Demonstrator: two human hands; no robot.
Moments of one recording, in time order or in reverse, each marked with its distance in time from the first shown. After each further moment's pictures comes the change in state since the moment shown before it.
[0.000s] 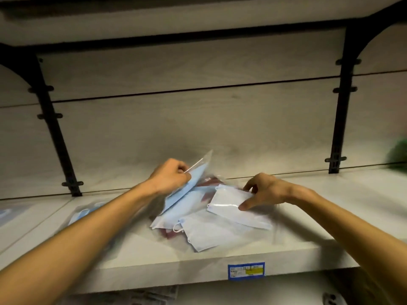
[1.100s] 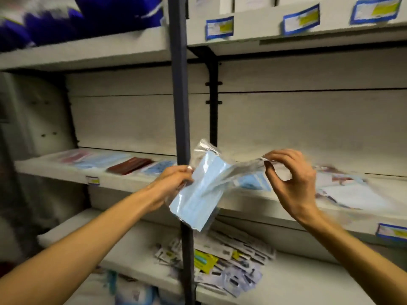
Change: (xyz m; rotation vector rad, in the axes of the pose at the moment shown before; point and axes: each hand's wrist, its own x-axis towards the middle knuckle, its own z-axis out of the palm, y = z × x) left_hand -0.320 -0.186 -0.225 -0.559 0.217 -0.389; right_hand -0.120 -0.313 0.169 0.273 1.092 -0.928
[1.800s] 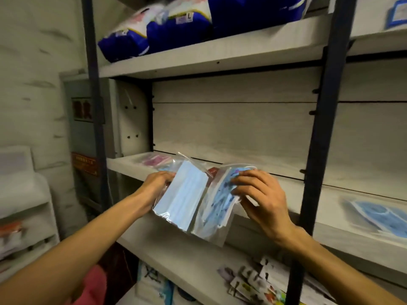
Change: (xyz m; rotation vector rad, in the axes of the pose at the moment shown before) left_hand -0.010 -0.088 -0.286 -0.181 0.421 -0.123; right_hand 0.008 -0.164 0.293 0.260 -0.153 -0.419
